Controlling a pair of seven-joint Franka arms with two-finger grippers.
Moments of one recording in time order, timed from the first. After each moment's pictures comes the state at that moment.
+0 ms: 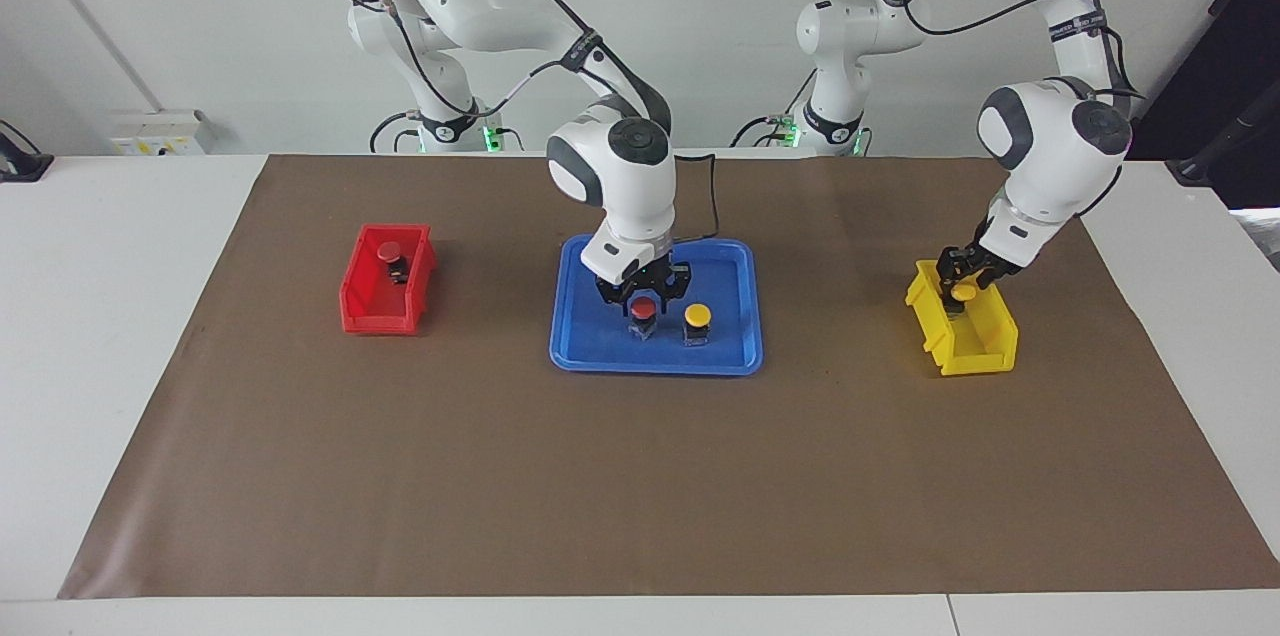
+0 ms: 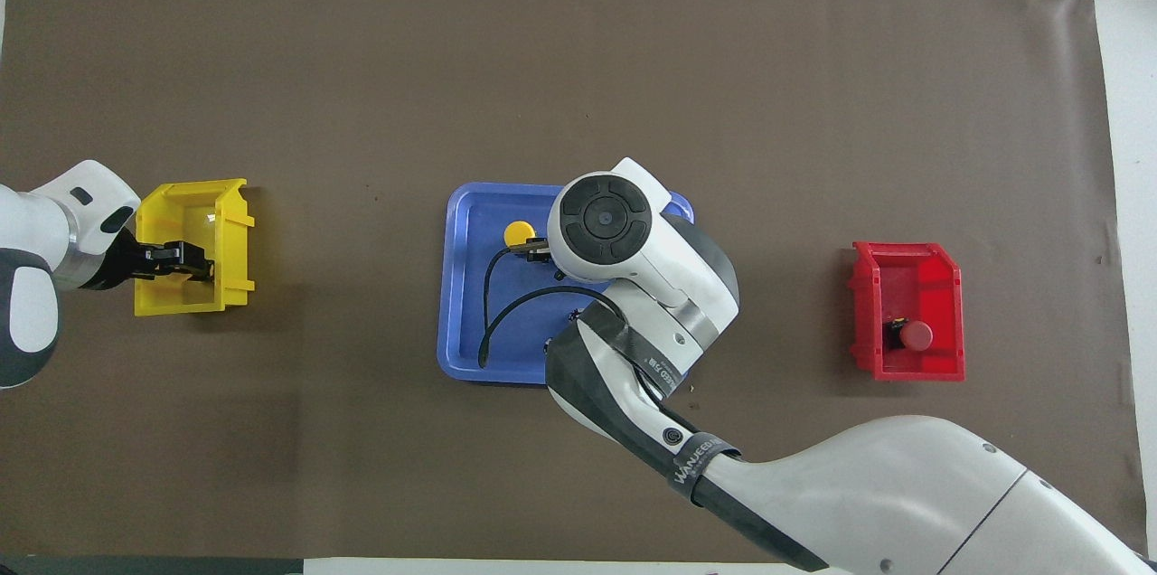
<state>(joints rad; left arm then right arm) 0.03 -0.01 0.03 -2.24 -0.01 2.21 0.06 0.19 0.45 0.49 -1.77 -0.26 2.23 0.76</state>
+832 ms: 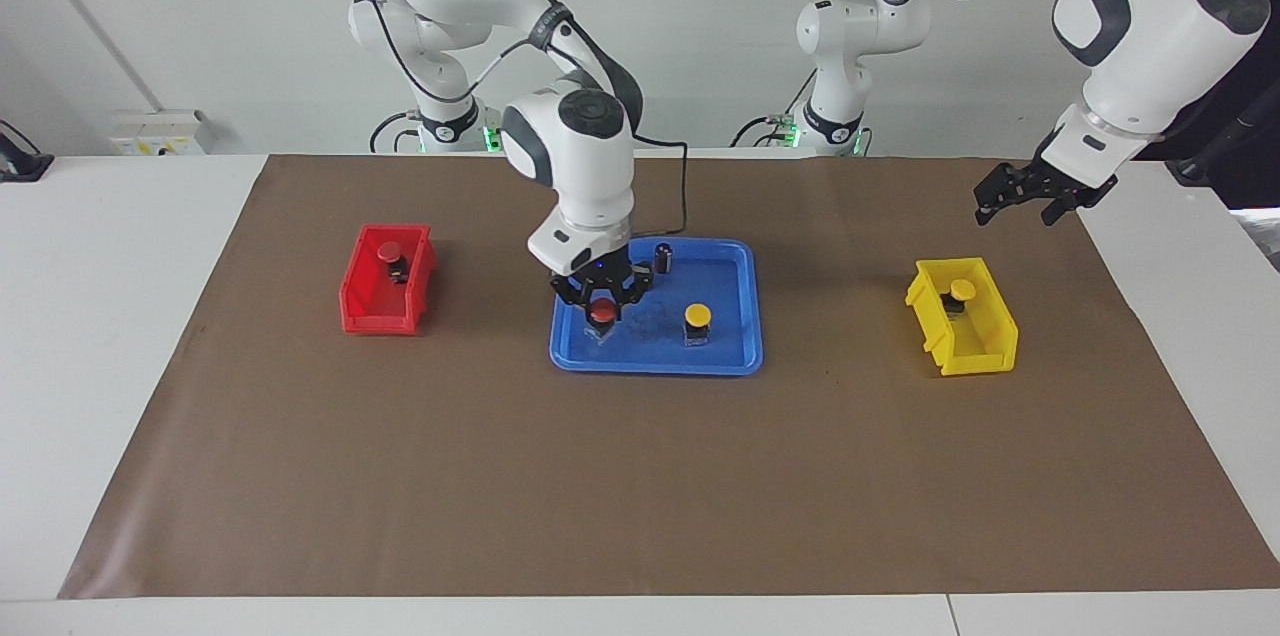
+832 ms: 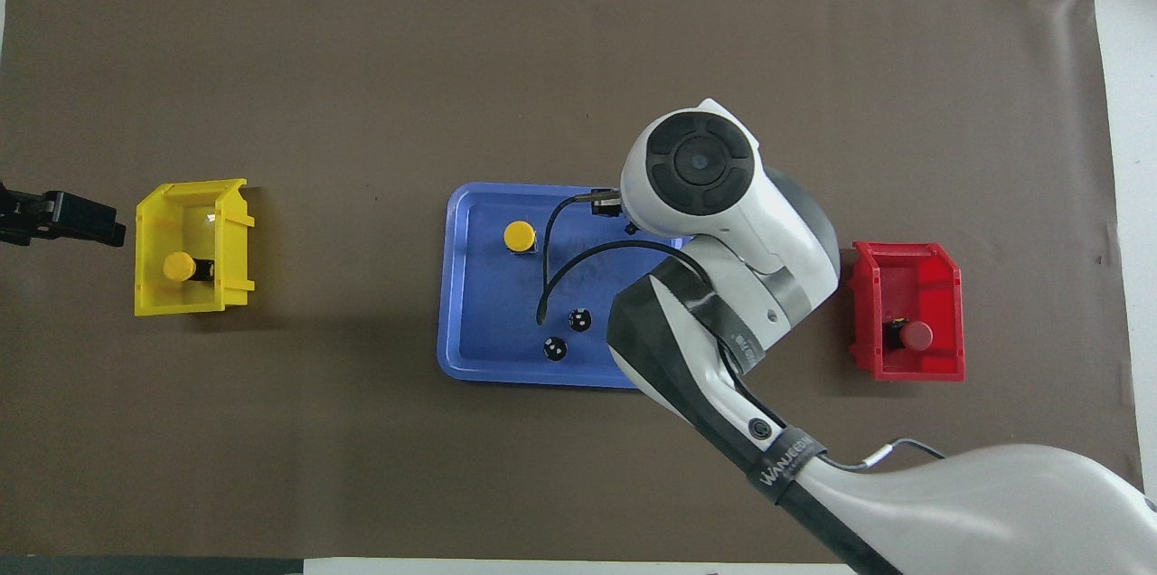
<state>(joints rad) 0.02 -0.05 -0.01 -1.75 -0.01 1.62 0.14 0.03 0.26 0.49 -1.77 -0.26 2.07 0.62</state>
